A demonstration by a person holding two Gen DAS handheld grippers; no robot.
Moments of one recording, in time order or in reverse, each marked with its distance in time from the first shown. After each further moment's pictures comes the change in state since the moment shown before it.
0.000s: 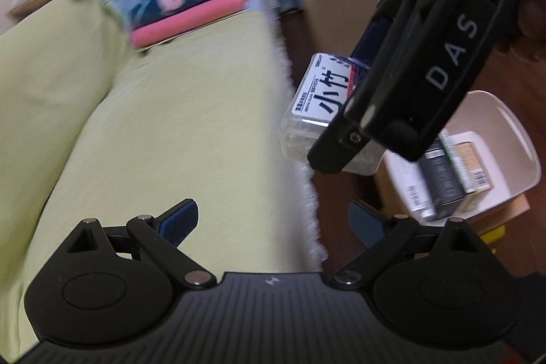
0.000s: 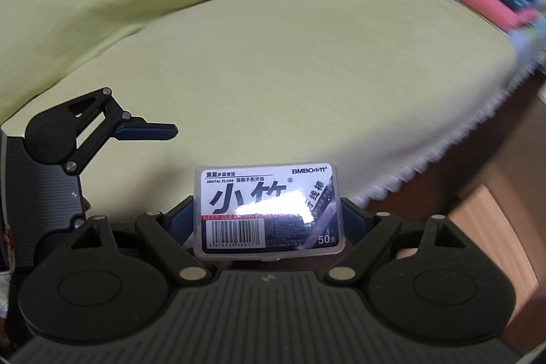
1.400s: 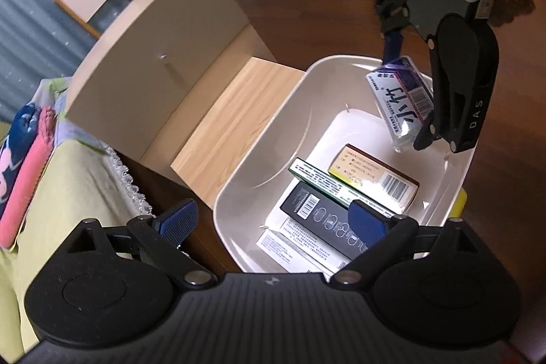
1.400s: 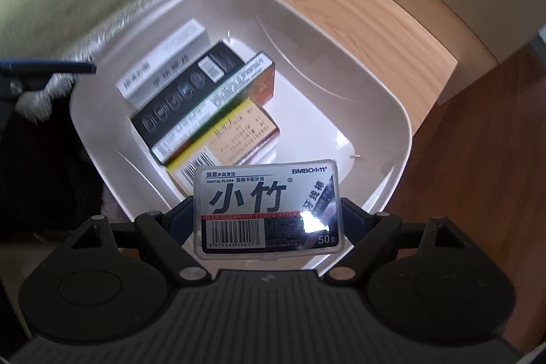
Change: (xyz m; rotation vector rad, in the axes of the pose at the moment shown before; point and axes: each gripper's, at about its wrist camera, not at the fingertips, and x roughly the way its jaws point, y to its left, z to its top) left arm 0.132 -0.201 0.052 0.692 -0.103 -0.309; right arm 0.035 -0.173 -0.254 0.230 0.335 -0.314
